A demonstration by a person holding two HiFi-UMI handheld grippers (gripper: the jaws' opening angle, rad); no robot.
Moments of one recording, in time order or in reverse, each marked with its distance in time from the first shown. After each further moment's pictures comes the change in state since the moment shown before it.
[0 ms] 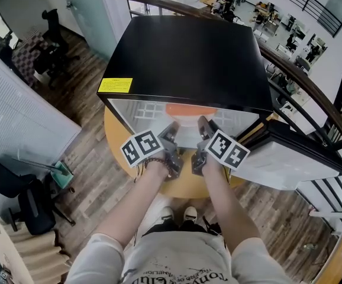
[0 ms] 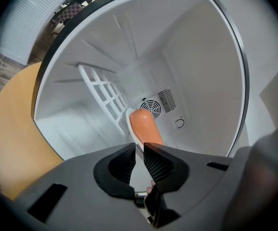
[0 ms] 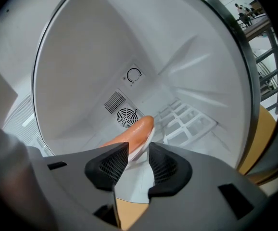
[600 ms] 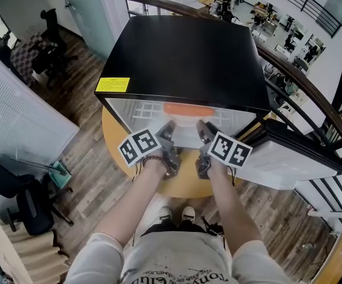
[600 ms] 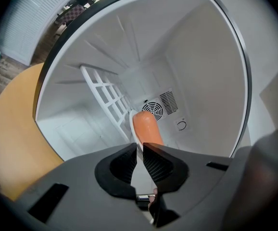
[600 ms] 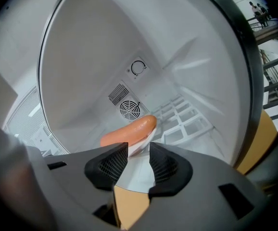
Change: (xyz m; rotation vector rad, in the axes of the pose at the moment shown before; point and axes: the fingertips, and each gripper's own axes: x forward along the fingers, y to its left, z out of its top) left arm 0.002 0.004 0.003 -0.006 -0.021 0.018; right arm -0.009 -0.003 -0.008 -0.080 0.117 0.055
